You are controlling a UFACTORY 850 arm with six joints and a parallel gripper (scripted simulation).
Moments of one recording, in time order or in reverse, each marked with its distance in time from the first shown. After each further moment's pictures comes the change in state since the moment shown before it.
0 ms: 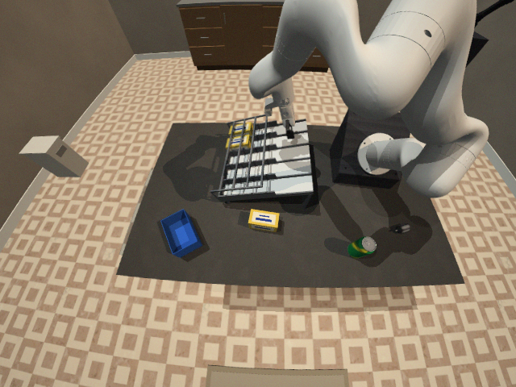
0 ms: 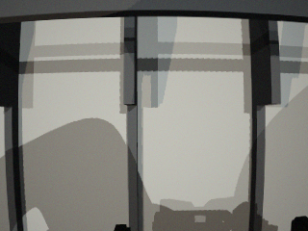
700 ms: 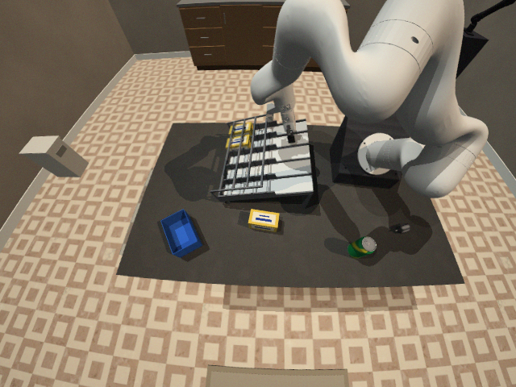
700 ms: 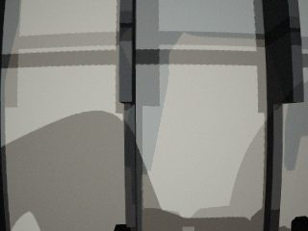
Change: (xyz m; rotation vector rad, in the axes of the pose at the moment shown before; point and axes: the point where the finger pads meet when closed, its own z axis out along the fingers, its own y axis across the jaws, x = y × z) arm 0.000 0.000 0.027 0.000 0.000 0.000
